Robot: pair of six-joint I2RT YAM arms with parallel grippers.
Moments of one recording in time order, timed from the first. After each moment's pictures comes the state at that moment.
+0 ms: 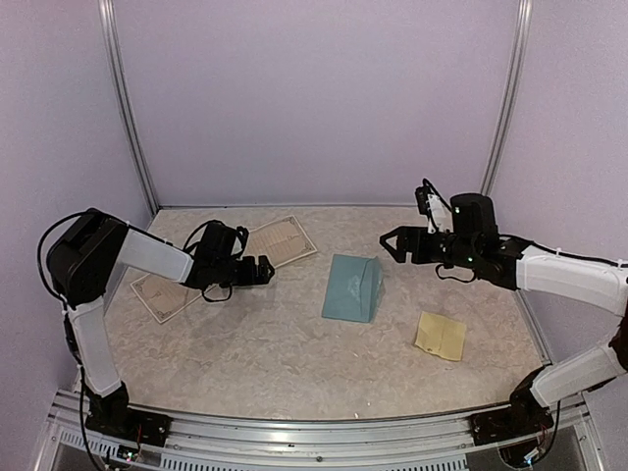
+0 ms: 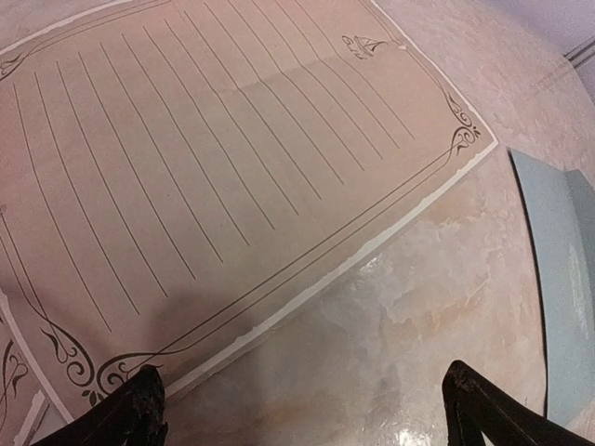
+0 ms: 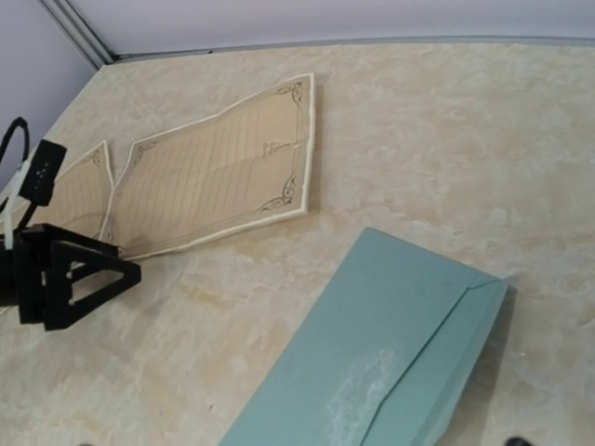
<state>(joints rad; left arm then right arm) -0.49 1.93 1.00 0.21 0.05 -0.44 0.56 1.30 0.84 0.05 -0.12 0.37</state>
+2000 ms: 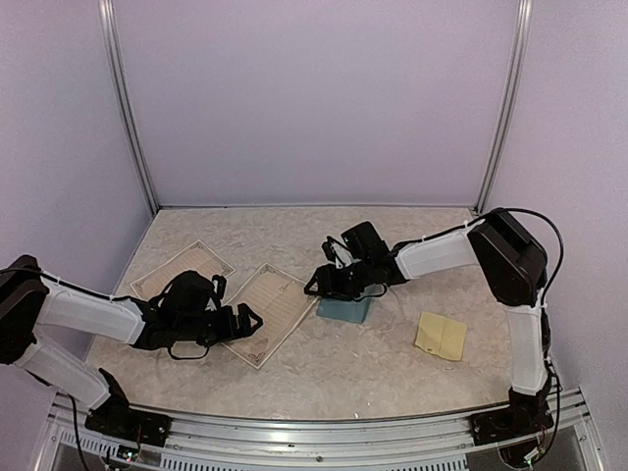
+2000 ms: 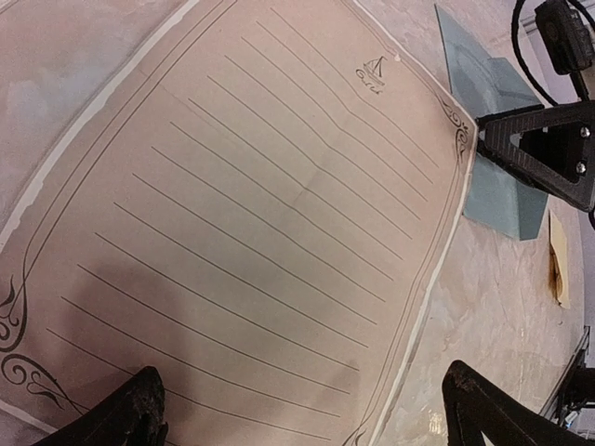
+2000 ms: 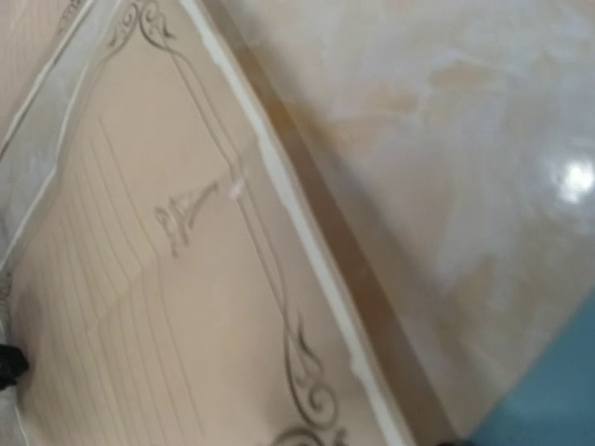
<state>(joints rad) -0.73 1.40 0.44 0.21 0.03 -0.81 0.73 2.13 1.34 0.02 -0.39 0.62</state>
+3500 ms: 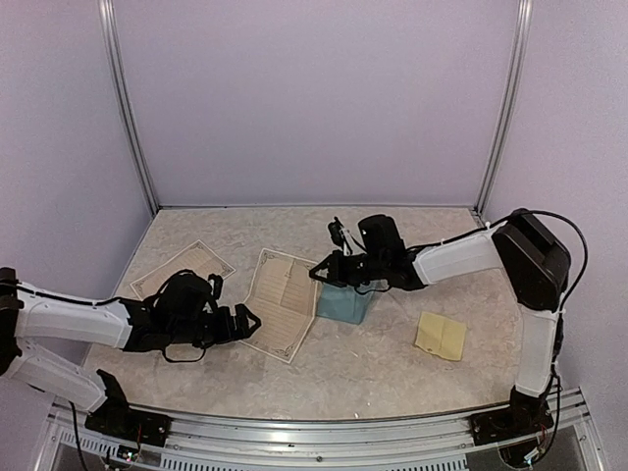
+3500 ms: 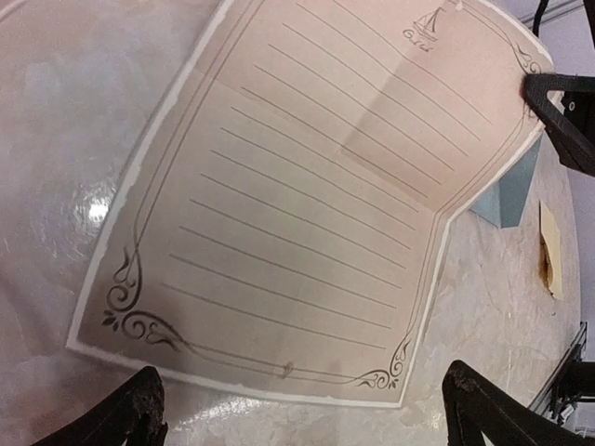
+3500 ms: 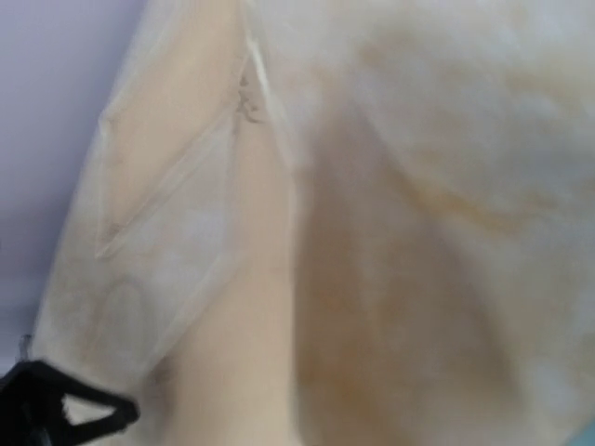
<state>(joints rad) -0.81 1.30 0.44 0.10 -0.05 -0.86 0.73 2.03 1.19 0.34 -0.44 0.71</state>
